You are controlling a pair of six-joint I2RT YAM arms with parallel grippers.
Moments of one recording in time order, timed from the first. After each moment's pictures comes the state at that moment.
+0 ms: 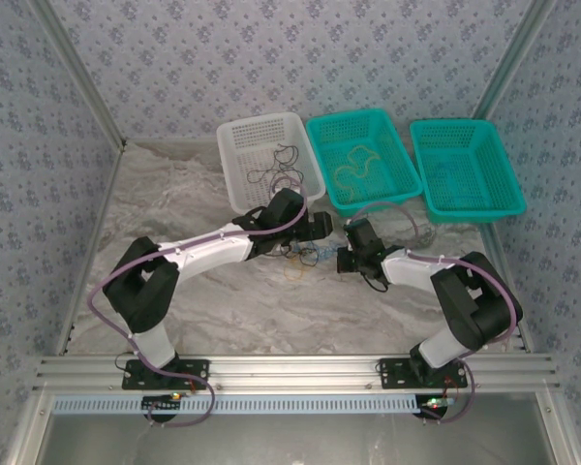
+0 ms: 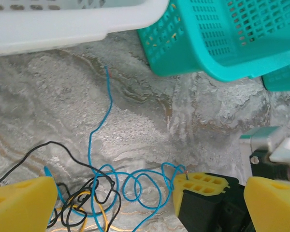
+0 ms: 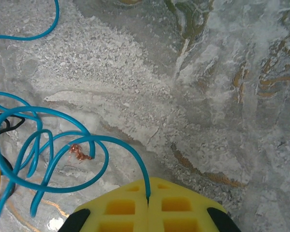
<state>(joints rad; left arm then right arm) -0.83 1.74 1.19 -0.15 -0.01 -0.80 0.52 1.54 0.64 -0.06 0.06 0.39</state>
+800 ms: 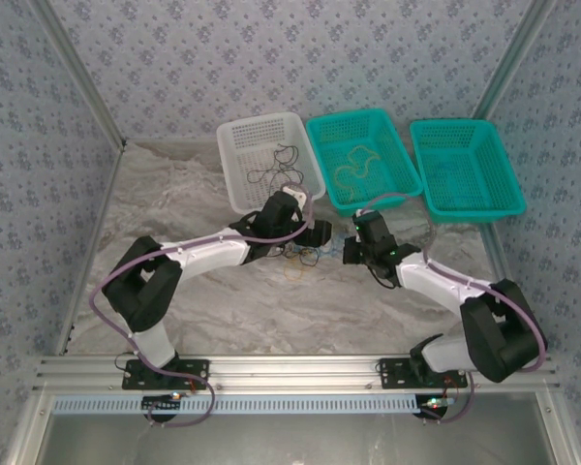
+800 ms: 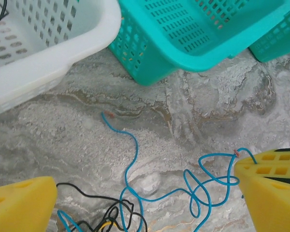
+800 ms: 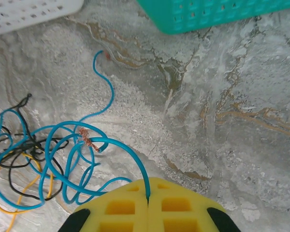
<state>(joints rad) -0.81 1.74 1.10 0.04 0.04 -0.47 0.50 1.33 0.66 -0.17 0.09 0.40</state>
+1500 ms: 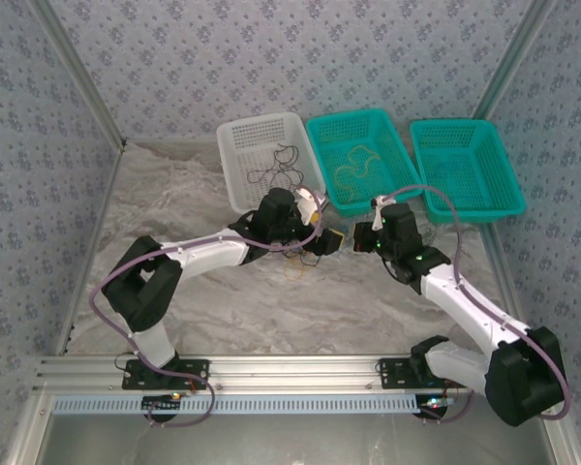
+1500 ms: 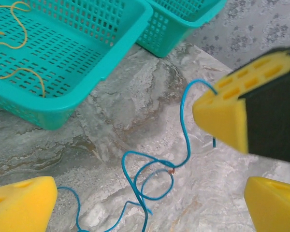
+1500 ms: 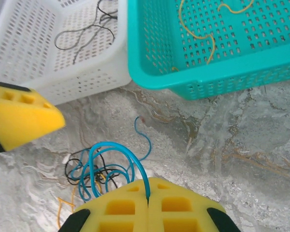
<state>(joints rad) -0.79 1.74 1.08 0.22 0.38 -0.19 0.39 1.08 0.68 -0.19 -0.07 0.40</state>
